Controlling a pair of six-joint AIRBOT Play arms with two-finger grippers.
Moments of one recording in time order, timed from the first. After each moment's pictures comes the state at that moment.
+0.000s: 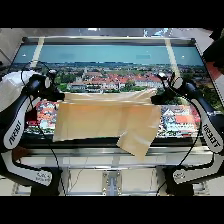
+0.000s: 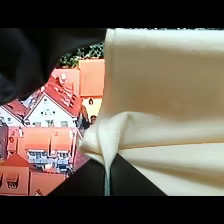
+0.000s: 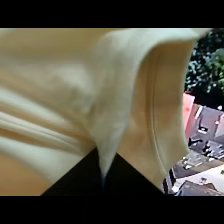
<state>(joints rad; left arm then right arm) -0.01 -1.63 1.30 1.80 -1.03 -1.57 -0.03 -1.57 1.21 -1.35 1.05 1.22</state>
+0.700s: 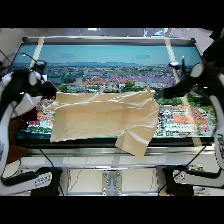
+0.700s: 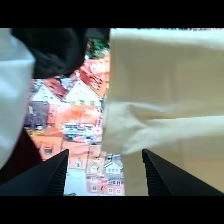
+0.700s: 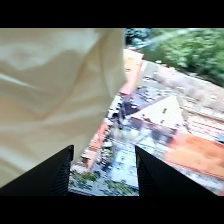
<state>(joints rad) 0.01 -1.29 1.25 1.80 -1.11 -1.57 -0.10 -1.36 1.43 -1.47 1.39 1.26</state>
